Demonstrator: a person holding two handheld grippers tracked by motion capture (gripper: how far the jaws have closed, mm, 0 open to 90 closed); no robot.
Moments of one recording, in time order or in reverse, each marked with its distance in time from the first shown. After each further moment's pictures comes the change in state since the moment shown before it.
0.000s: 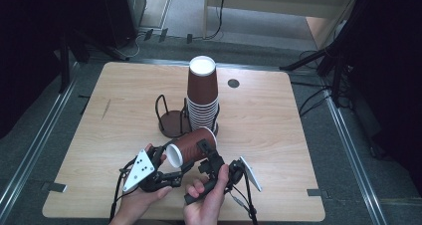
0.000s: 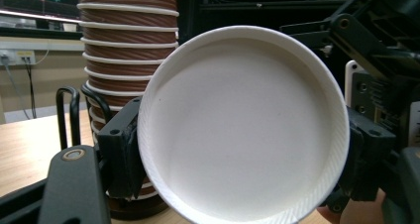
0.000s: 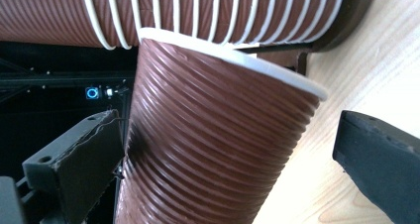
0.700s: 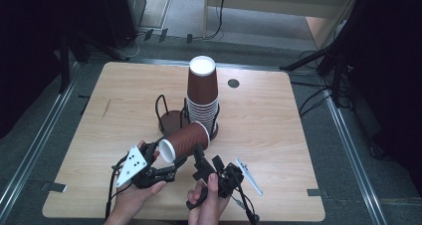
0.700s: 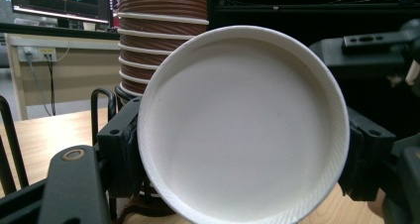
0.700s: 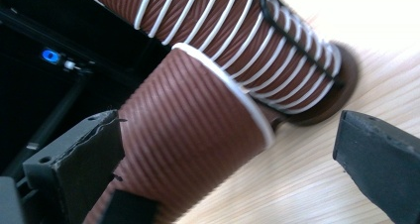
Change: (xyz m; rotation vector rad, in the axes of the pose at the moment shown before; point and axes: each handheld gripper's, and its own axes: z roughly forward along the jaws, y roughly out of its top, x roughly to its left) left arm 0.014 0.007 -0.008 -0.001 0.057 -0.021; right arm 0.006 -0.015 -0.009 -0.162 -0.034 -0.516
